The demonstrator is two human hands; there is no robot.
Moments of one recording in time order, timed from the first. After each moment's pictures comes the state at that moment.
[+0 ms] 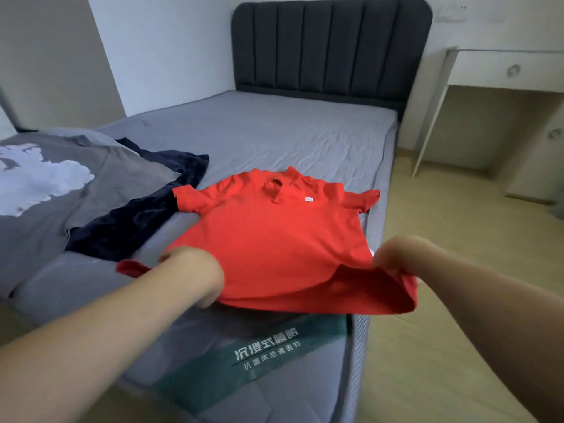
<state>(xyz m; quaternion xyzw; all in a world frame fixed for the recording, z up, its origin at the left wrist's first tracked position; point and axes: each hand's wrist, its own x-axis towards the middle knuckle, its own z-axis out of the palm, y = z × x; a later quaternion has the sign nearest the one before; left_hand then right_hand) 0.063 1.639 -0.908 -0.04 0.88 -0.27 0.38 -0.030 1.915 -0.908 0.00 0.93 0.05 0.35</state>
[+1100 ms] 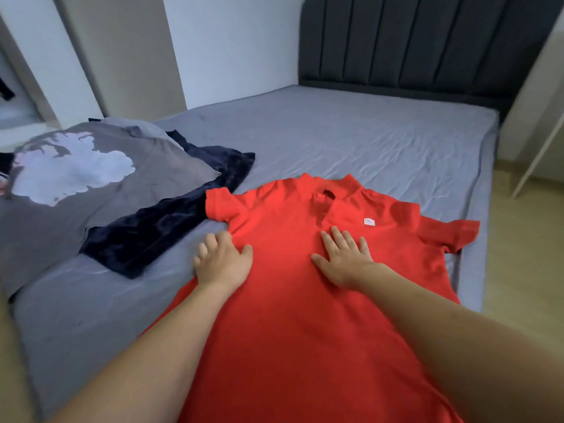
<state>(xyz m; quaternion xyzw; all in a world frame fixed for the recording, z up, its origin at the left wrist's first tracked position) -0.086 1.561 -1.041 -0.37 0.91 0.17 -0.10 -0.188 1.772 -1.033 -0.26 0.96 -0.03 0.10</state>
